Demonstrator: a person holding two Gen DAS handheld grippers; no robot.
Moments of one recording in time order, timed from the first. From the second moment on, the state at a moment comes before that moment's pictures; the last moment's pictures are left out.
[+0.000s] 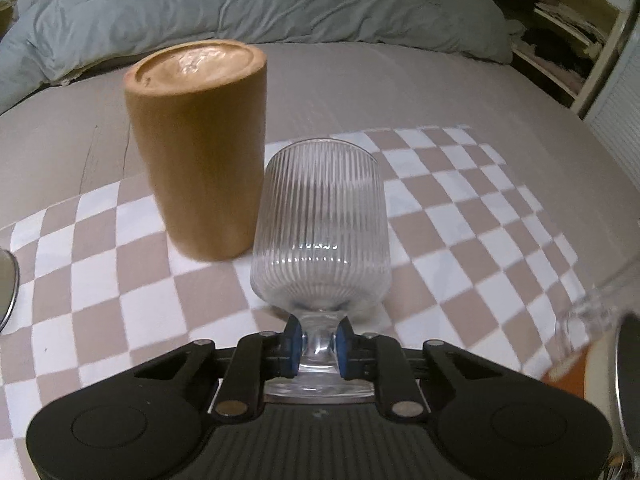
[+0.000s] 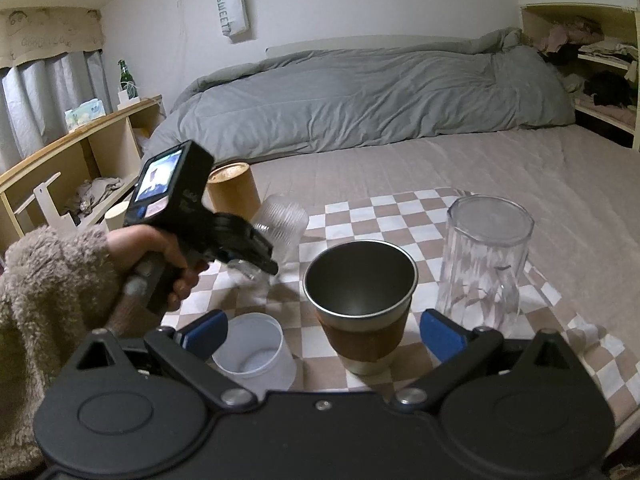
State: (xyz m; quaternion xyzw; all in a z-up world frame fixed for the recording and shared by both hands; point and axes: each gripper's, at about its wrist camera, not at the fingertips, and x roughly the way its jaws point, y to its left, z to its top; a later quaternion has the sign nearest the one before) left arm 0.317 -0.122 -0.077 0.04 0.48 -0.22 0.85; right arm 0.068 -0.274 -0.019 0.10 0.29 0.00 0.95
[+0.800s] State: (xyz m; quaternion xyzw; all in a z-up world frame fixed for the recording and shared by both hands) left arm 0.209 -0.016 -0.069 0.09 0.51 -0.22 0.83; right arm 0.056 -0.241 -0.010 0.06 0.27 0.03 0.96
